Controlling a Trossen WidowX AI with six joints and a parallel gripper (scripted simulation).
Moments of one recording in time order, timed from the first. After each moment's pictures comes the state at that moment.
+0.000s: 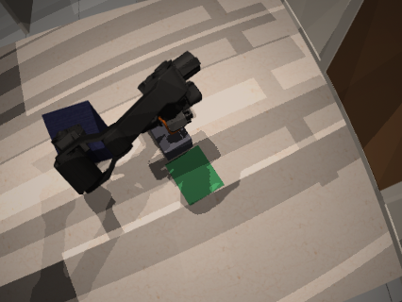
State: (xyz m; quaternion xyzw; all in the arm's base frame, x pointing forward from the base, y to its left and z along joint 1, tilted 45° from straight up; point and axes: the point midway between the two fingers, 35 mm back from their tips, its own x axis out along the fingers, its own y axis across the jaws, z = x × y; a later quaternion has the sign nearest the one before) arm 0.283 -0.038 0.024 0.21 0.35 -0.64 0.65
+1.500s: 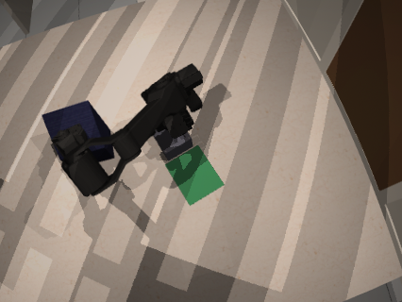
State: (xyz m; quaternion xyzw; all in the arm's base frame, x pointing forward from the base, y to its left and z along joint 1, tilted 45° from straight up) arm 0.280 -0.066 -0.003 0.20 0.35 -0.64 0.65
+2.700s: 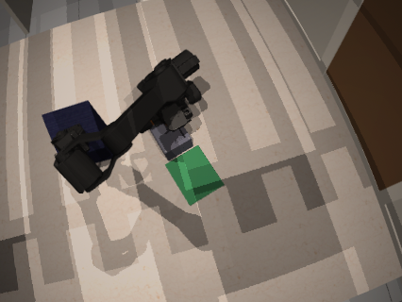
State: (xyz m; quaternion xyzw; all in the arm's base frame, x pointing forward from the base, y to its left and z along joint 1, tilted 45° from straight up) arm 0.282 -0.036 0.027 0.20 0.35 -0.64 0.65
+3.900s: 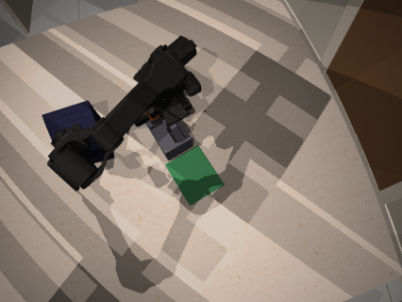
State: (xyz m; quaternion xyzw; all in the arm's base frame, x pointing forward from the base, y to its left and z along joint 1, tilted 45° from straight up) arm 0.285 -0.006 0.060 0.20 0.35 -0.64 0.65
